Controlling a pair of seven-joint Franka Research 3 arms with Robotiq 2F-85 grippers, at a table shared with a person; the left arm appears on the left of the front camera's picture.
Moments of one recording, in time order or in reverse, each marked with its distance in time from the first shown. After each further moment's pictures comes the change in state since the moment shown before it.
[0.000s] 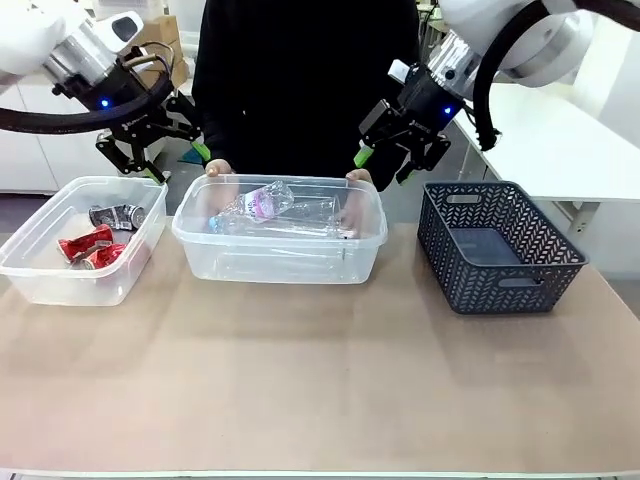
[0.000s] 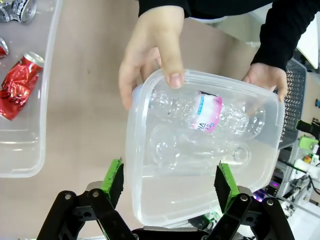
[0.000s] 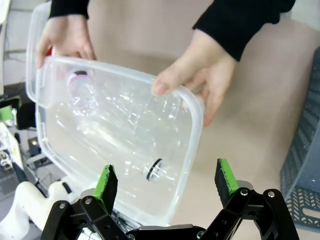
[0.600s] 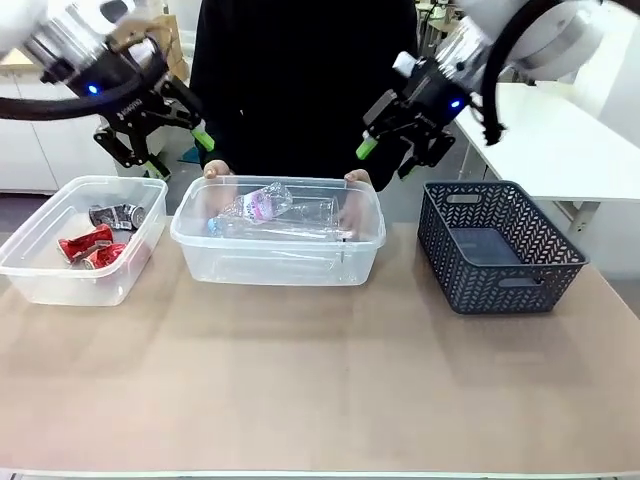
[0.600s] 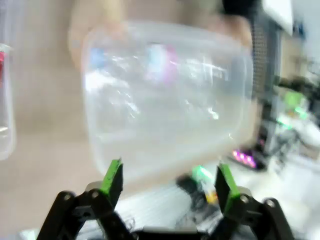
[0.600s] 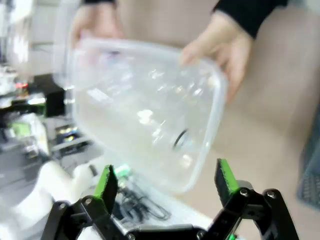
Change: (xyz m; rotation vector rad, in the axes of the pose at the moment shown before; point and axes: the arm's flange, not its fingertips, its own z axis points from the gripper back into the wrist) left arm -0.034 -0.018 0.043 -0.216 0.157 -0.133; right arm -0.033 -0.005 0.048 0.181 0.011 -0.017
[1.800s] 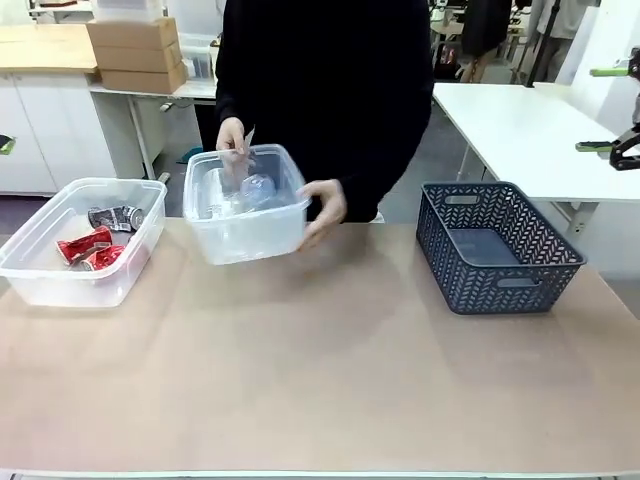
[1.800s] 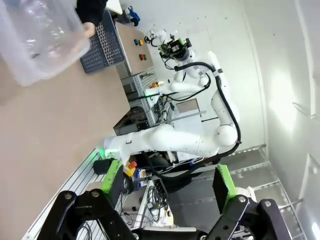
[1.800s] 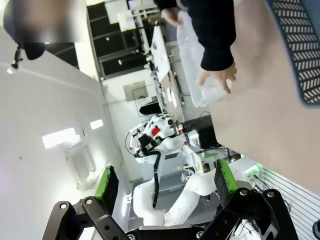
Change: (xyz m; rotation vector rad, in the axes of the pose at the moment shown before) left arm -0.136 0.135 0.126 -0.738 -0.168 -0.215; right arm -0.137 -0.202 0.175 0.717 -0.259 -0.521
